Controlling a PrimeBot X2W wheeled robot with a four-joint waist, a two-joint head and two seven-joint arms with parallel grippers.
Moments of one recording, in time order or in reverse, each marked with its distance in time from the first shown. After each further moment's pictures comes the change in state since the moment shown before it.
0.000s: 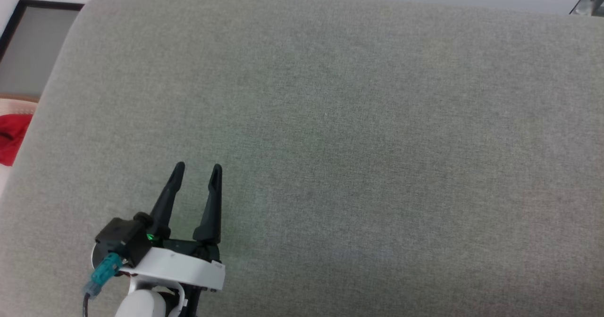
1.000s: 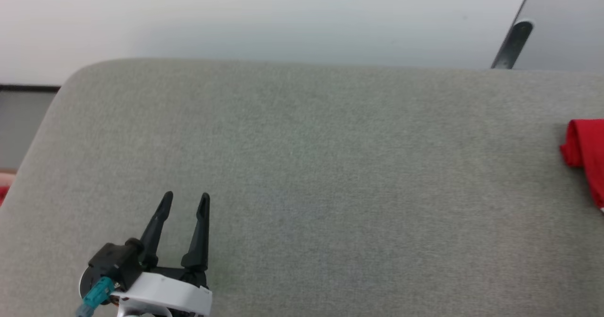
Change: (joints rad) left arm 0.087 0.032 0.024 0.009 0.010 0.000 0.000; right arm 0.175 0.428 -0.256 -0.182 -0.165 0.000 -0.618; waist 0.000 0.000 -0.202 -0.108
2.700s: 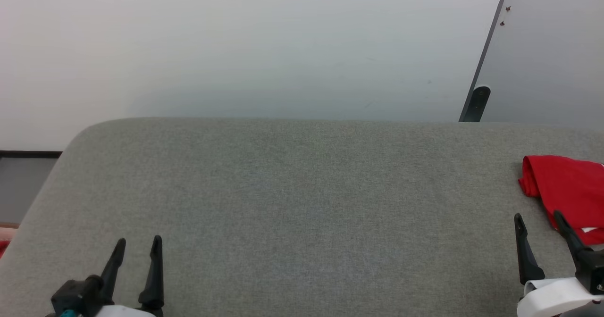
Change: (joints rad) left arm 0.092 0.040 0.134 0.113 0.015 0.000 0.000; right arm 0.610 0.321 -0.099 -0.518 0.105 0.000 -0.090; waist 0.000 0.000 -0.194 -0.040
